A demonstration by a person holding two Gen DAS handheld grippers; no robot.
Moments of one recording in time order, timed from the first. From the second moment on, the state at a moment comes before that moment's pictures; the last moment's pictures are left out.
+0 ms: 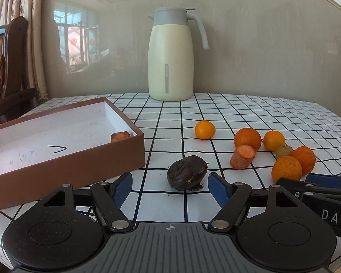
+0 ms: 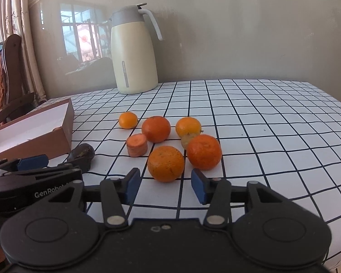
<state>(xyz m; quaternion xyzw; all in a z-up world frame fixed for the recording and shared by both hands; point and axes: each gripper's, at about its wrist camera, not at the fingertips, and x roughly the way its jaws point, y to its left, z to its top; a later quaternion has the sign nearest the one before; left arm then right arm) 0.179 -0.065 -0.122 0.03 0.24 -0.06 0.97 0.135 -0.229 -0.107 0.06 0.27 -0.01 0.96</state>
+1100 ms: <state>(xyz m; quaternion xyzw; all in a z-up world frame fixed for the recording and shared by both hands) 0.201 -0.076 -0.129 0.01 0.25 -0.08 0.96 0.158 -0.225 -0.111 0.07 0.27 -0.03 0.96</state>
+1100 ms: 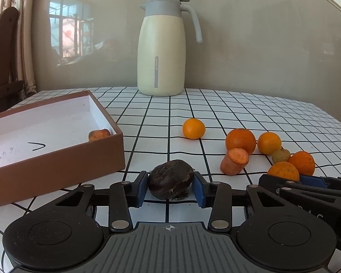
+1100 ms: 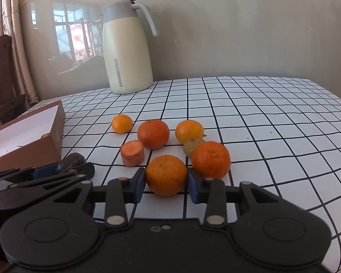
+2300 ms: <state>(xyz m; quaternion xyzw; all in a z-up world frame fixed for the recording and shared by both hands) 0.136 0.064 -0.097 -0.02 0.21 0.04 0.98 0.138 -0.137 -0.080 0.03 0.23 0.10 0.97</state>
